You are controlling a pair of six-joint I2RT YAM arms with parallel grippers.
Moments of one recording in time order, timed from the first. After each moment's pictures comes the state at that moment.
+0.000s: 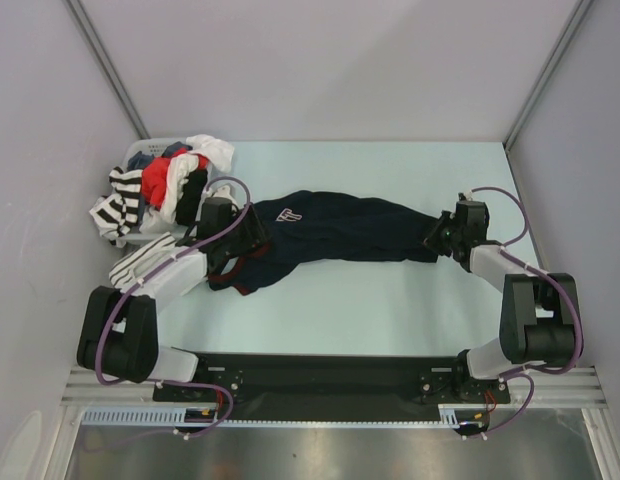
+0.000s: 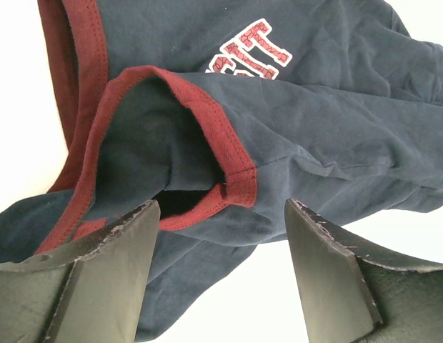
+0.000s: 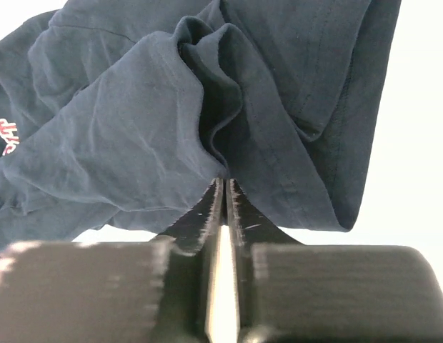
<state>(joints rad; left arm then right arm) -0.25 1.39 0.77 -0.07 0.08 -0.55 0.01 1.48 0.73 0.04 -0.21 0.59</state>
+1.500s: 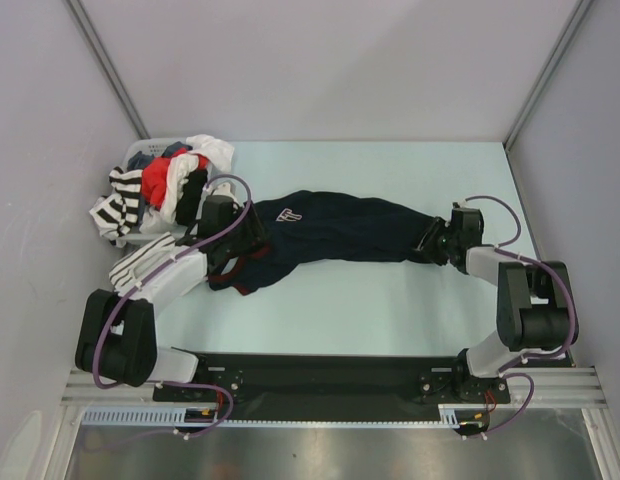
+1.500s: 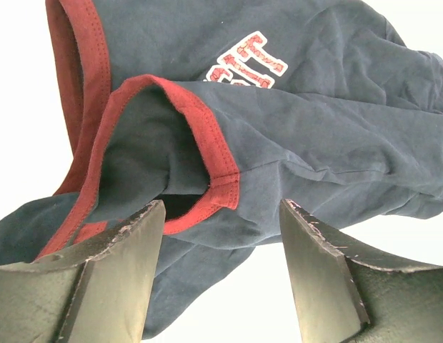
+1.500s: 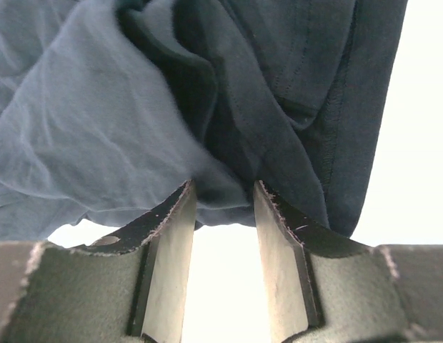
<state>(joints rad) -0.27 1.37 0.80 -0.09 0.04 -0.55 0.01 1.56 0.69 0.08 -0.25 0.60</state>
